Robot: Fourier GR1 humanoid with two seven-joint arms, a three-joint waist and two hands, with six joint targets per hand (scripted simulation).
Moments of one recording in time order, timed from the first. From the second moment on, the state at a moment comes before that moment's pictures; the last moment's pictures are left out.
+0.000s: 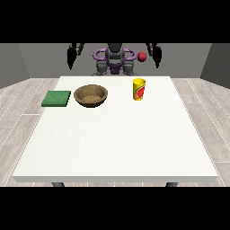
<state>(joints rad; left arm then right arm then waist) -0.03 0.10 0.02 -1.59 -0.01 0.01 -0.01 0.01 -0.09 -0.02 -1.58 0.00 -0.02 0.01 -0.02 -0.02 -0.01</state>
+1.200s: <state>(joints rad) -0.11 0.01 -0.06 -1.85 0.03 0.15 0.29 -0.02 -0.07 -0.03 -1.95 -0.11 -0.05 0.34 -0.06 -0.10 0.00</state>
